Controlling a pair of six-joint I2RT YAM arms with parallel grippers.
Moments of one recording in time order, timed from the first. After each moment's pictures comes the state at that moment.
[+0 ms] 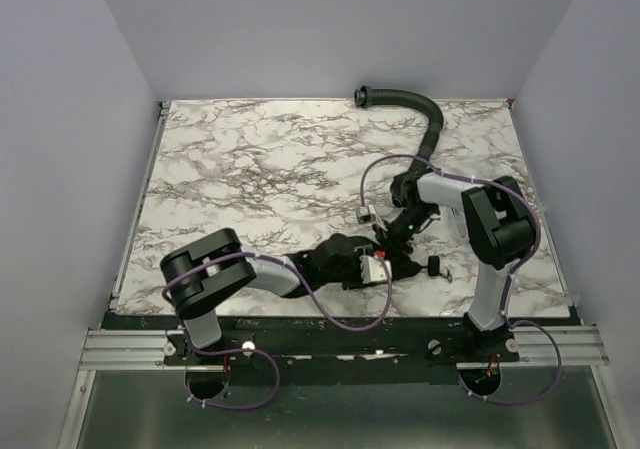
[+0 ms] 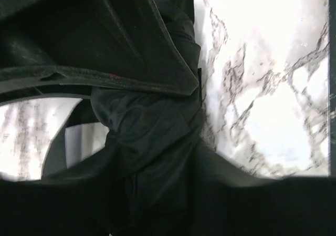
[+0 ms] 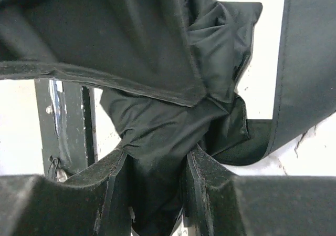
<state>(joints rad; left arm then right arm) -1.08 1.71 0.62 0.59 0.22 0.45 0.40 1.95 1.16 -1.08 -0.83 -1.15</state>
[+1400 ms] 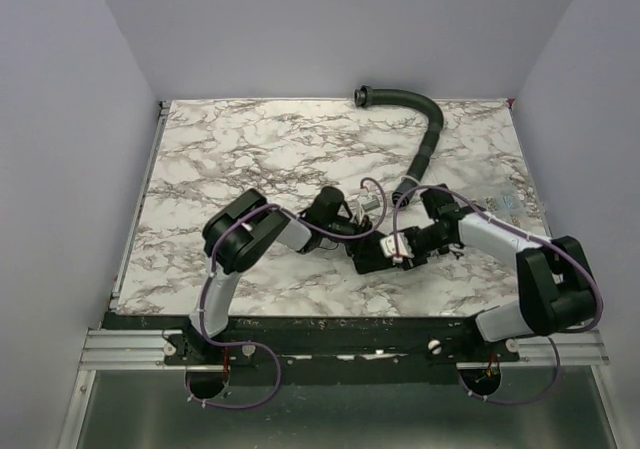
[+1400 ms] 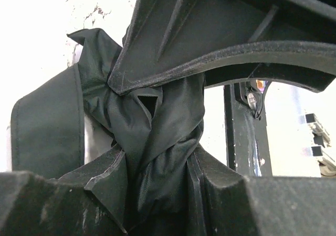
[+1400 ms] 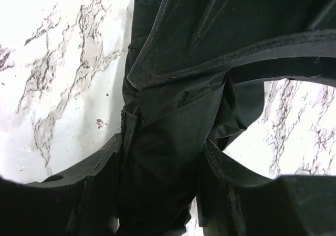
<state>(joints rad) -0.76 2.14 0.93 0.71 0.97 -0.44 0.33 1.45 0.70 -0.59 -0.69 -1.67</state>
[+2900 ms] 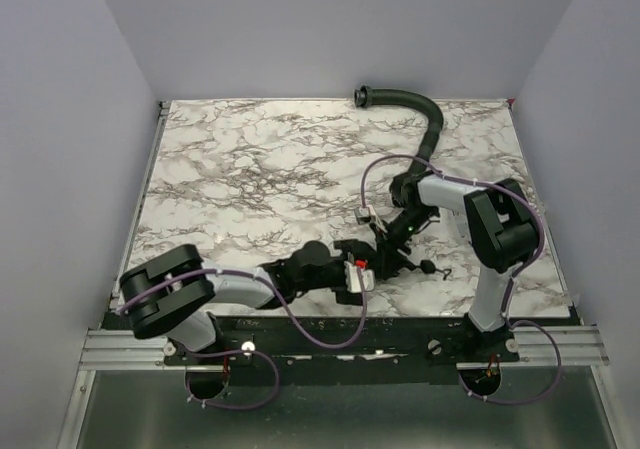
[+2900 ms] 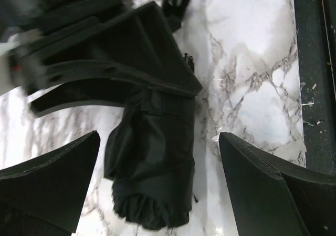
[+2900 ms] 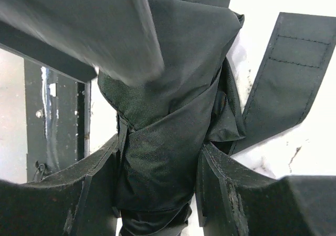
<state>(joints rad) -1.08 1.44 0.44 0.70 0.22 0.49 0.40 1.92 1.12 -1.04 -0.86 -1.20</state>
